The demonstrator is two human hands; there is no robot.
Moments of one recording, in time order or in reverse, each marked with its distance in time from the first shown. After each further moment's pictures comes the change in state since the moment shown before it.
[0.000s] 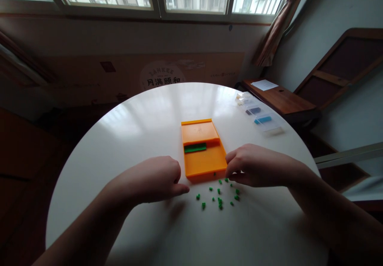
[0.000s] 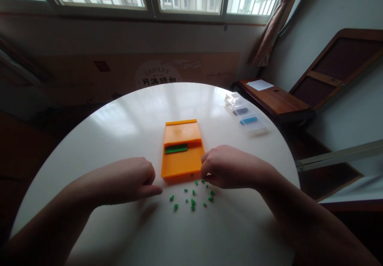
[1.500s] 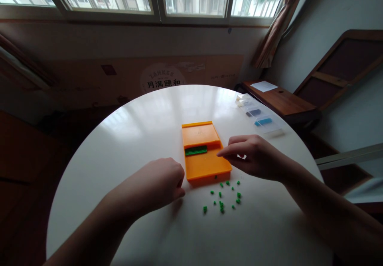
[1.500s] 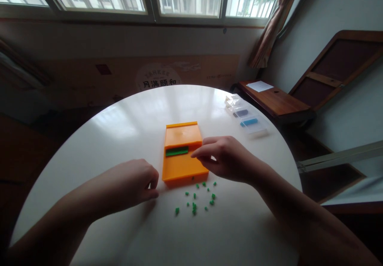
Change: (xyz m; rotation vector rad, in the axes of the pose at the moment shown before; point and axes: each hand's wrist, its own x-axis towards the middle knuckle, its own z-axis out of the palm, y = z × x) left_hand -0.003 0.002 0.005 0.028 0.125 -0.004; right_hand 0.005 0.004 0.001 0.123 0.460 0.023
